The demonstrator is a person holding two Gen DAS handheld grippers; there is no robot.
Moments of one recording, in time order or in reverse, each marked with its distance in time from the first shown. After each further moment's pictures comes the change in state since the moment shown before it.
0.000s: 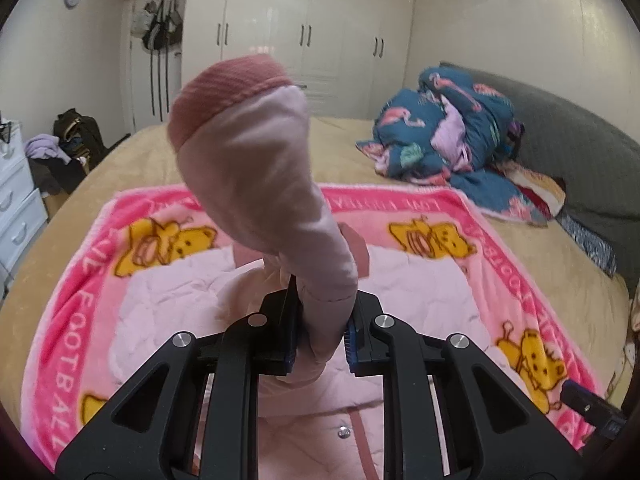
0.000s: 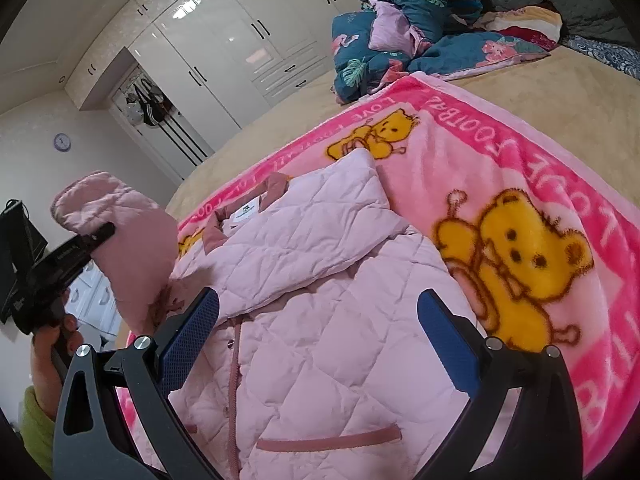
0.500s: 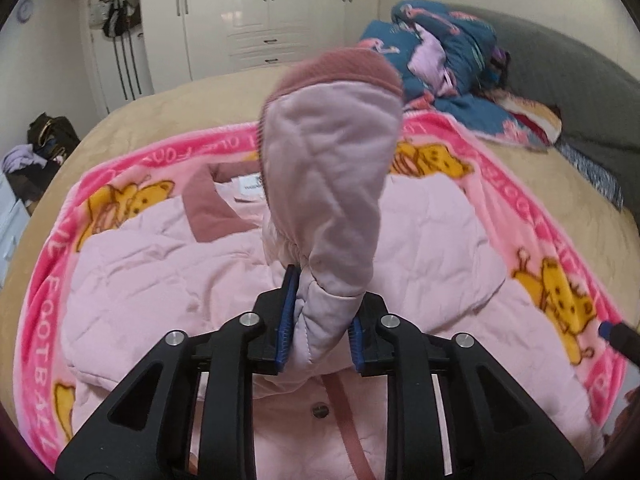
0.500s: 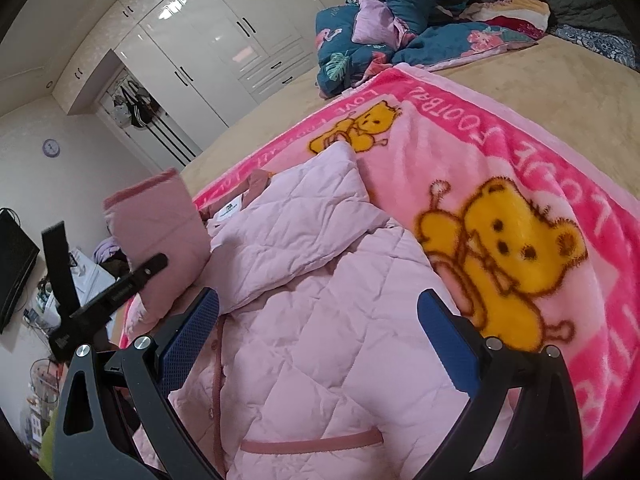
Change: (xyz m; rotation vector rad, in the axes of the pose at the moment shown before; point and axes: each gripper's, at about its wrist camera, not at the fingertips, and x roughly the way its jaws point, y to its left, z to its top) left arm 0.061 -0.043 -0.054 0.138 0.173 -0.018; right arm 0.009 -0.016 -0.002 0.030 0.017 -0.033
